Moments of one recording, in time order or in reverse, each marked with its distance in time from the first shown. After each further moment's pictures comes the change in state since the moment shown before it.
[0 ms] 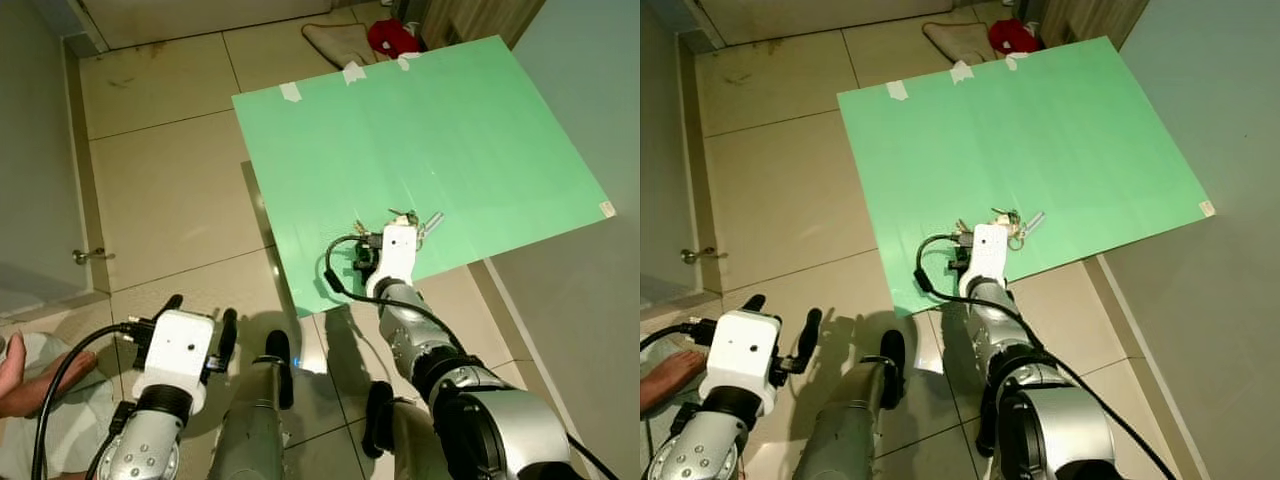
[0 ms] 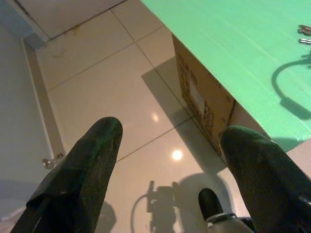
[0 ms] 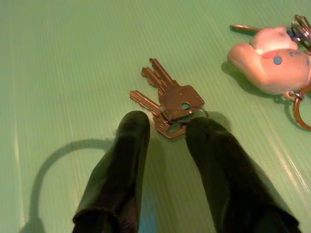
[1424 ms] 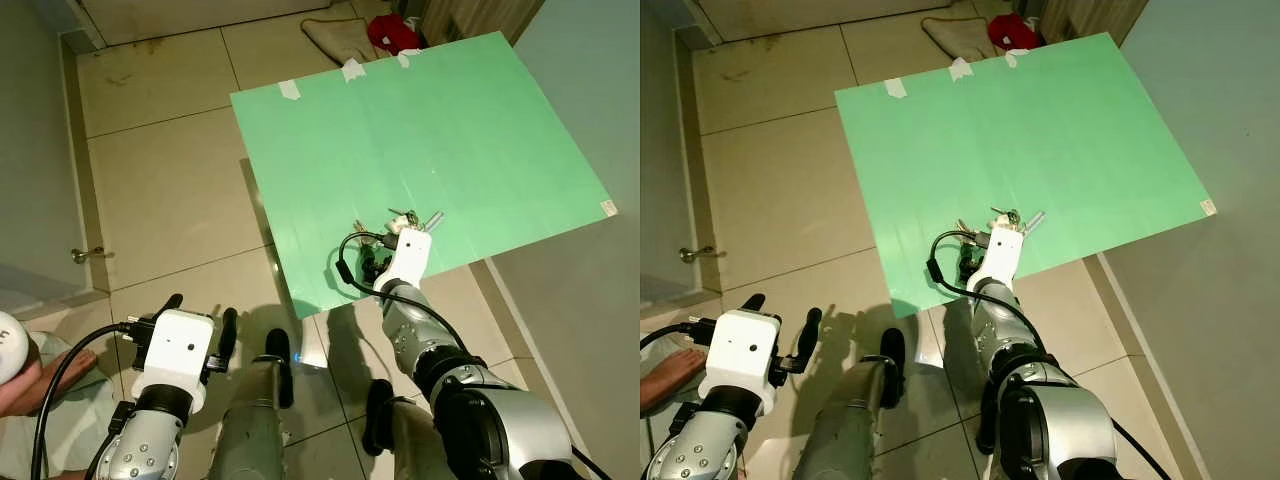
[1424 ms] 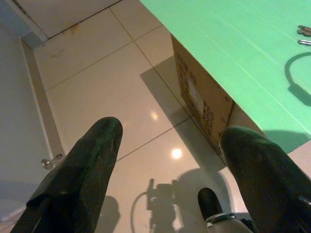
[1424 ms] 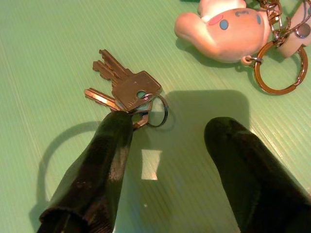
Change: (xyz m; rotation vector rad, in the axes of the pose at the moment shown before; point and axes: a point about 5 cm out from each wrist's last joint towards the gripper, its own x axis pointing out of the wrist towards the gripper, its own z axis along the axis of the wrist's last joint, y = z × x) left arm -0.001 0.000 0.002 -0.001 -0.003 -0.001; right arm 0.001 -0.011 -0.003 0.182 0.048 -0.084
